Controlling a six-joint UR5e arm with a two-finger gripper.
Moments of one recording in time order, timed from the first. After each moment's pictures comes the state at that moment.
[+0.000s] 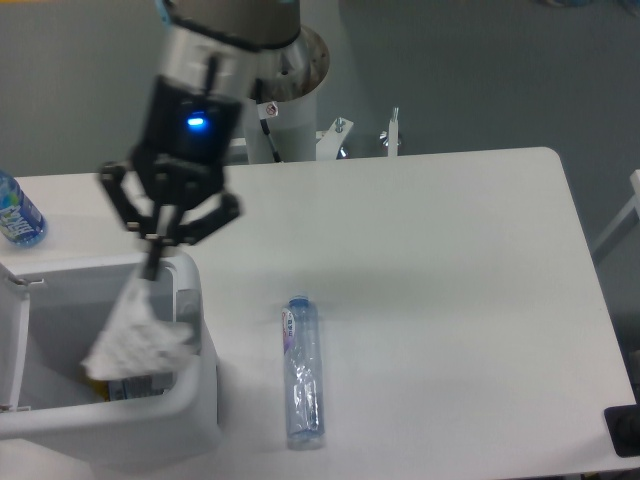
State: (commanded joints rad) arm 2.17 -1.71 -1.45 -0.94 1.07 0.06
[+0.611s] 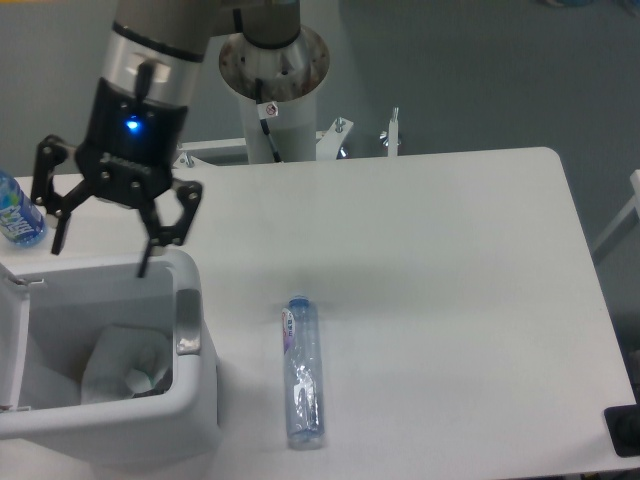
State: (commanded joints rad) arm 2.33 -1.69 -1.47 -0.94 1.06 0.04
